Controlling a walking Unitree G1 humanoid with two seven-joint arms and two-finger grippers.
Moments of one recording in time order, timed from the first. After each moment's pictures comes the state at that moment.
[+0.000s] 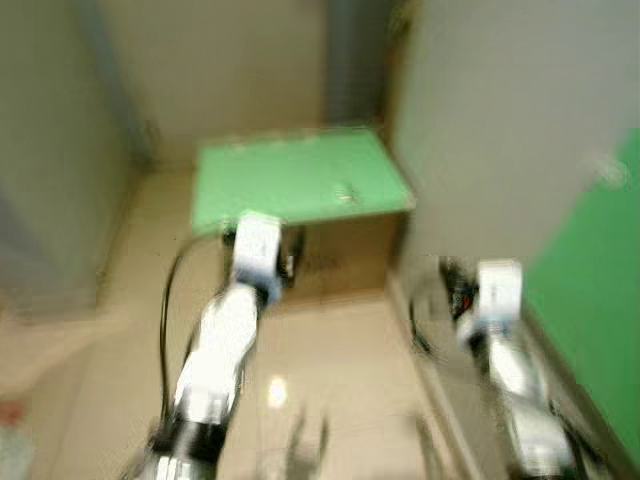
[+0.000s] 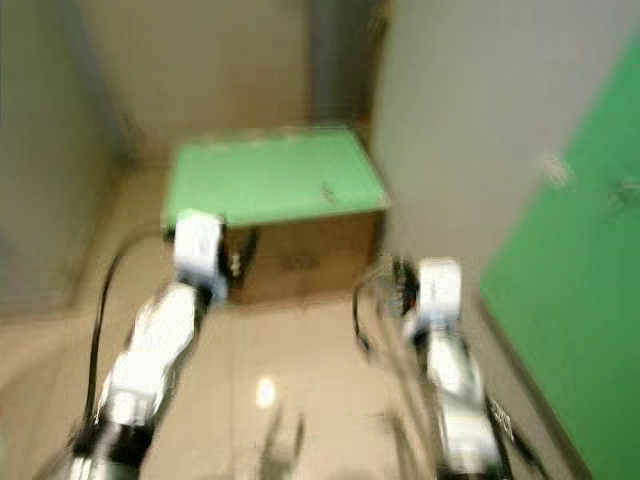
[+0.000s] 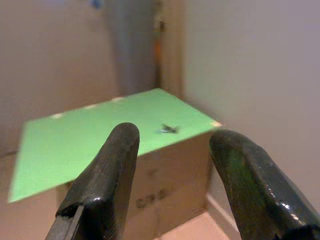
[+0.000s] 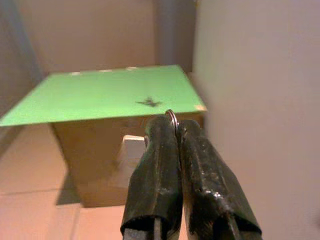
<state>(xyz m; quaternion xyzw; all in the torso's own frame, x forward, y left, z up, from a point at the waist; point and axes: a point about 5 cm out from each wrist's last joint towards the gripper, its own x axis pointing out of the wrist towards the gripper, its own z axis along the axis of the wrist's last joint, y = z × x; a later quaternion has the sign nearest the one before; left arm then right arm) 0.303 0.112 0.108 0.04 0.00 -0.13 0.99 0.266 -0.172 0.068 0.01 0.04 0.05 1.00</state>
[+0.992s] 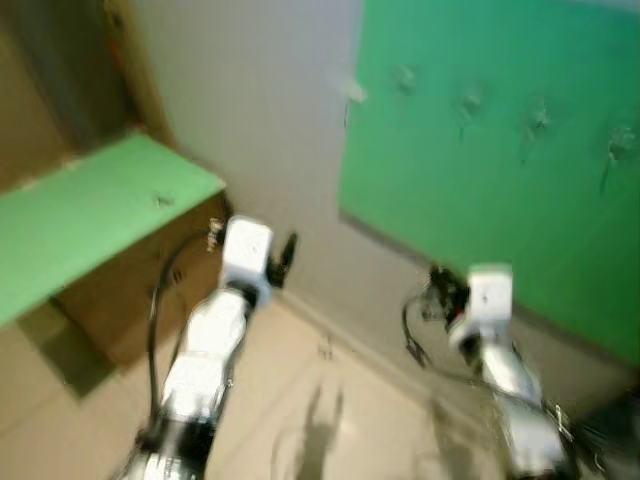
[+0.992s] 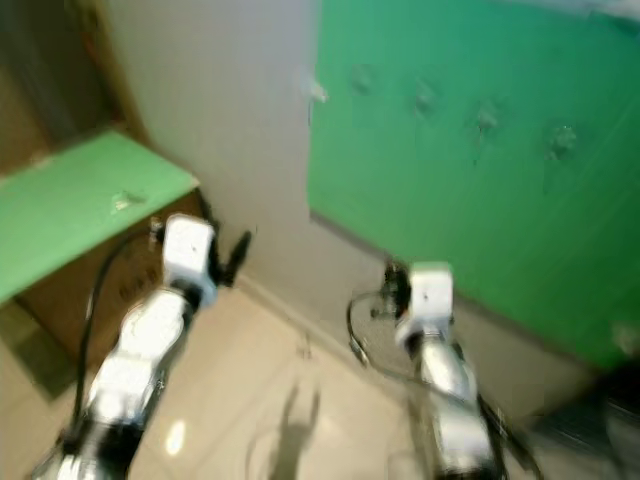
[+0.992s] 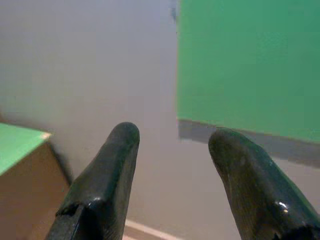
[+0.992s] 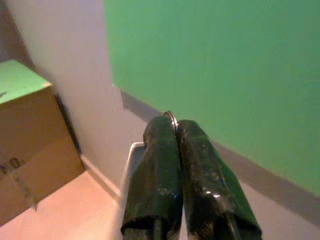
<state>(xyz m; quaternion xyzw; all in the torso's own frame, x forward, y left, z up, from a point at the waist) 0.303 0.117 0.100 0.04 0.02 -0.15 0.99 0.263 -0.175 0.060 0.01 0.06 0.05 1.00</state>
